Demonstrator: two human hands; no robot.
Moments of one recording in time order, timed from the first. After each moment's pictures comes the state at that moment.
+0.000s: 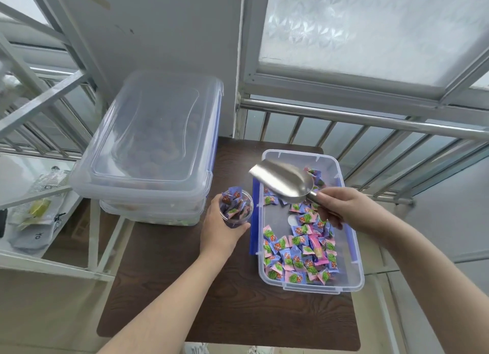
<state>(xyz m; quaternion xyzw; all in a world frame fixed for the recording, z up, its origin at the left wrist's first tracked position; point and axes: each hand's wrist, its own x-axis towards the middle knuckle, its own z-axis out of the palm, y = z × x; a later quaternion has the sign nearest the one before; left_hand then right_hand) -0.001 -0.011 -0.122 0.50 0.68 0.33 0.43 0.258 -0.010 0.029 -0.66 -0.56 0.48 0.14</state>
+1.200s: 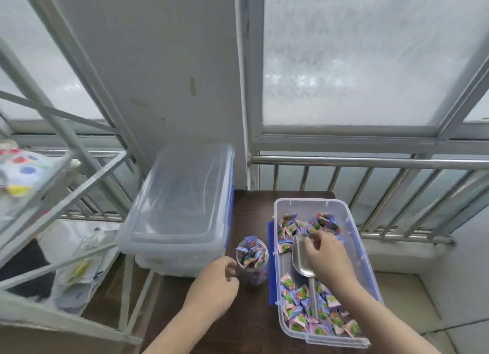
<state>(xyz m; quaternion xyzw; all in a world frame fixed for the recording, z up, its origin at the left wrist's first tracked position) -0.044 -0.037 -0.006 0.60 0.70 0.10 0.38 0.200 -0.012 -0.023 -0.77 -0.53 0.24 0.25</state>
